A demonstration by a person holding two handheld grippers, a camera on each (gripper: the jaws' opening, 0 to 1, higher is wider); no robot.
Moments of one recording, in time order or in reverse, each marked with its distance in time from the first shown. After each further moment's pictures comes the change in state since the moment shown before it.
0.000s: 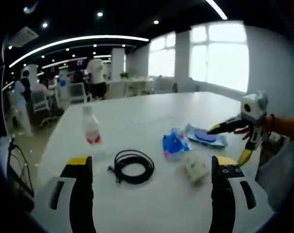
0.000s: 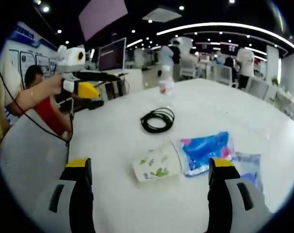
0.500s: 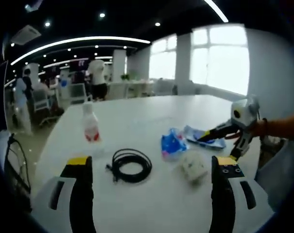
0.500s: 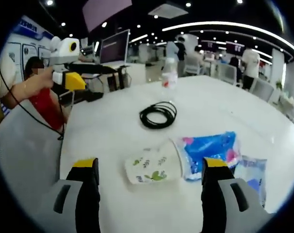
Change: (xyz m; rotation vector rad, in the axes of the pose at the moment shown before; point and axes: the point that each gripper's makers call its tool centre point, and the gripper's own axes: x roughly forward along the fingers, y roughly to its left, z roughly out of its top) left arm -0.004 -0.006 -0.005 -0.015 -0.045 -0.001; right arm 0.024 -0.005 -0.012 -0.033 0.036 0.019
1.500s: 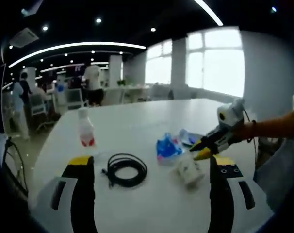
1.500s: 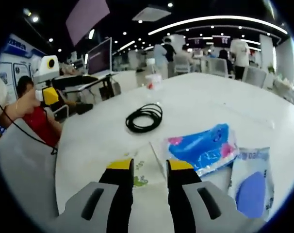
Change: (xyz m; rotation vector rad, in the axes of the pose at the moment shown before) left arm 0.002 -0.010 0.004 0.014 -0.028 -0.034; right arm 0.007 -0.033 -0.005 0.146 -0.043 -0.032
